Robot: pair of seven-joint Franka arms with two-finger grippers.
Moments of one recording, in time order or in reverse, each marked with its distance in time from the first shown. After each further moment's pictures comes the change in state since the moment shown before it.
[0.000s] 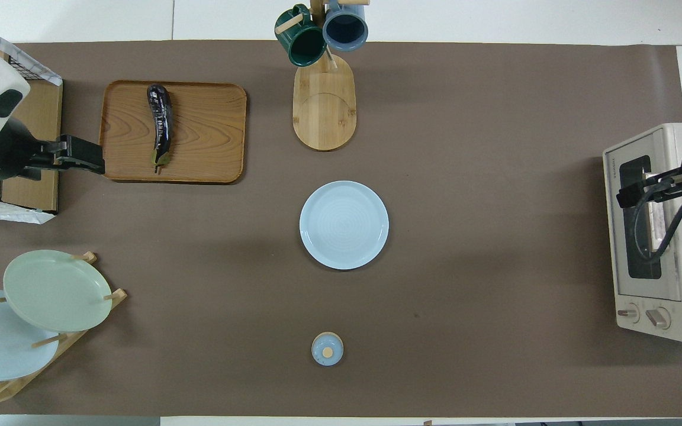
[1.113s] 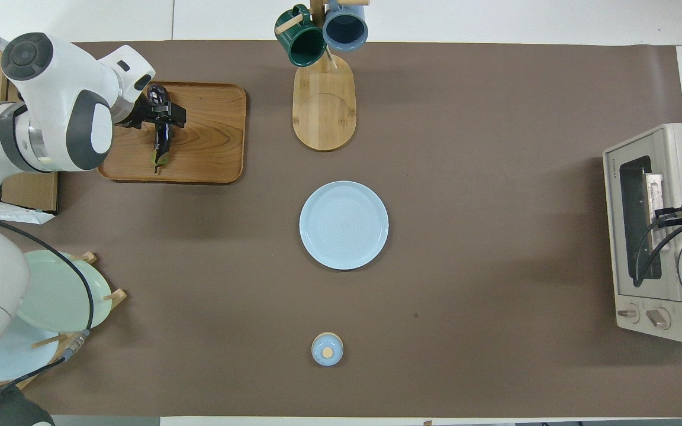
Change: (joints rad) left arm -0.001 0.576 -0.004 0.149 0.001 0.508 0.112; right arm -0.098 -0.090 -0.007 -0.305 -0.198 0.289 0.088
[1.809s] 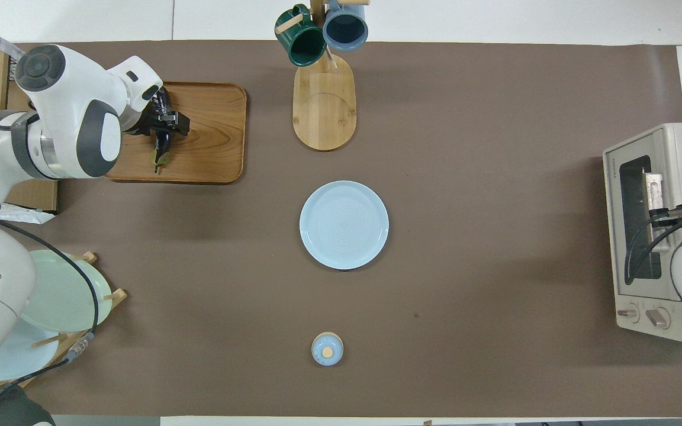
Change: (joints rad) left arm 0.000 0.000 -0.002 -0.041 0.000 0.028 0.014; right arm 0.009 0.000 0.008 -0.017 -0.001 0.012 0.064
